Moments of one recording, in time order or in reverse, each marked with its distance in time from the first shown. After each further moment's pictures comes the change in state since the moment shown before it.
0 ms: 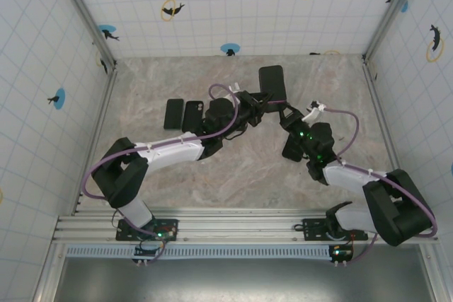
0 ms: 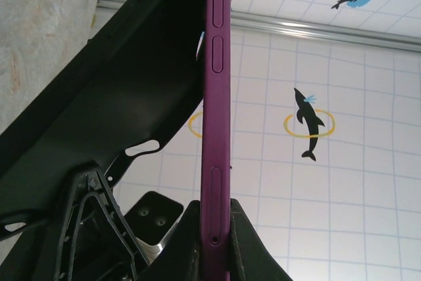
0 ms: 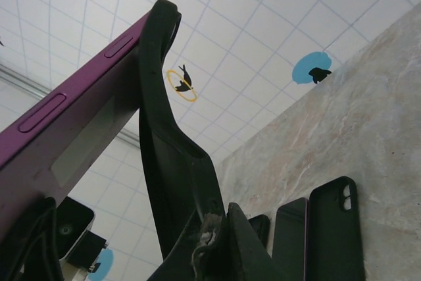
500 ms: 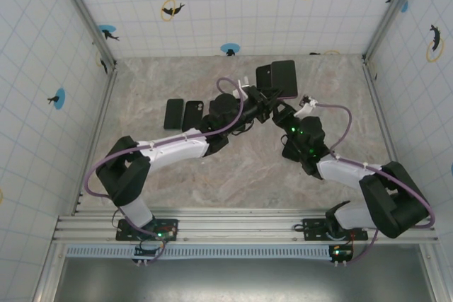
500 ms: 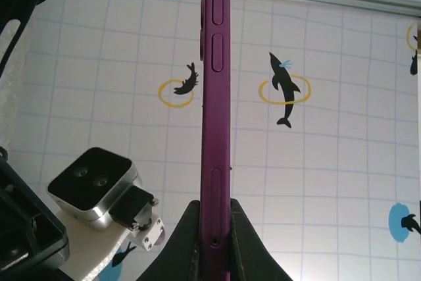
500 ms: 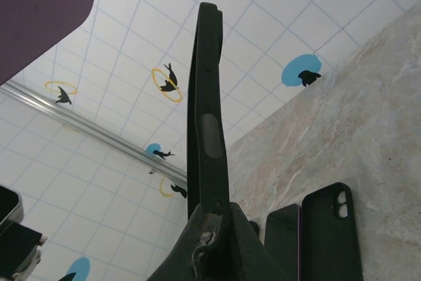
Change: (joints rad) left arm -0.021 0.034 0.095 0.021 0.072 -0.011; right arm 0.074 0.059 0.095 -0.086 0.117 -0.039
